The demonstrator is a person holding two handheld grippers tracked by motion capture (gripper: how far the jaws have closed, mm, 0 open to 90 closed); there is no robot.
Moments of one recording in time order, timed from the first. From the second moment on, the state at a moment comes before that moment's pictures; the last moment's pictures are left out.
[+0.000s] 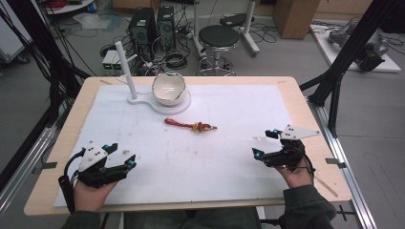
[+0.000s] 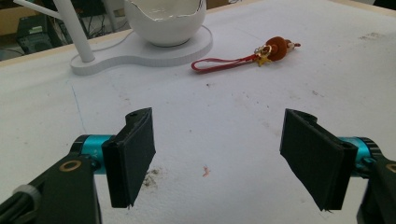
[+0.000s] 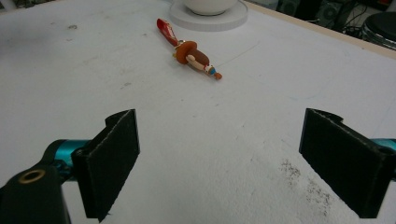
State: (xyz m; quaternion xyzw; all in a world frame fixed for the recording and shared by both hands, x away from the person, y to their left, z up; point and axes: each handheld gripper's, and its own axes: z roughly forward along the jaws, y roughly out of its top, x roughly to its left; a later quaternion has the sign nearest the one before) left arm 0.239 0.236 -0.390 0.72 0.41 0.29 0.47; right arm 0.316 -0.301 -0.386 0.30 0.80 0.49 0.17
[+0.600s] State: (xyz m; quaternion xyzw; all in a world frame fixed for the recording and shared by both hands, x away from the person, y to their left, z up) left arm 0.238 0.237 -0.389 0.72 0.41 0.29 0.47; right arm 0.341 -0.257 -0.357 0.26 0.82 0.48 0.16
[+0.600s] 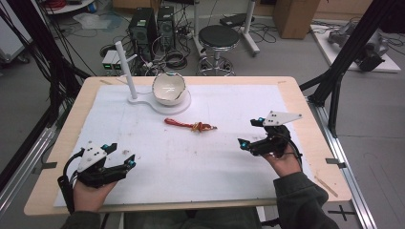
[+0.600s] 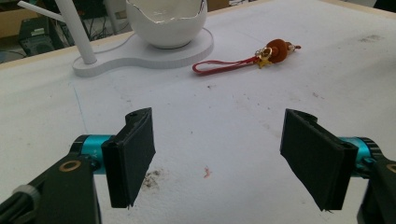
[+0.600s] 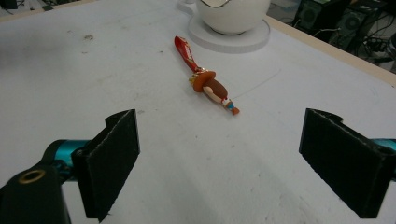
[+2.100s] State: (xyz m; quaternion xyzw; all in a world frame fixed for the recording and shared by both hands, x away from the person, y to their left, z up) left arm 0.237 0.238 -0.388 0.72 0.41 0.29 0.48; right arm 0.416 -0.134 -0.335 0.20 0.86 0.45 0.12
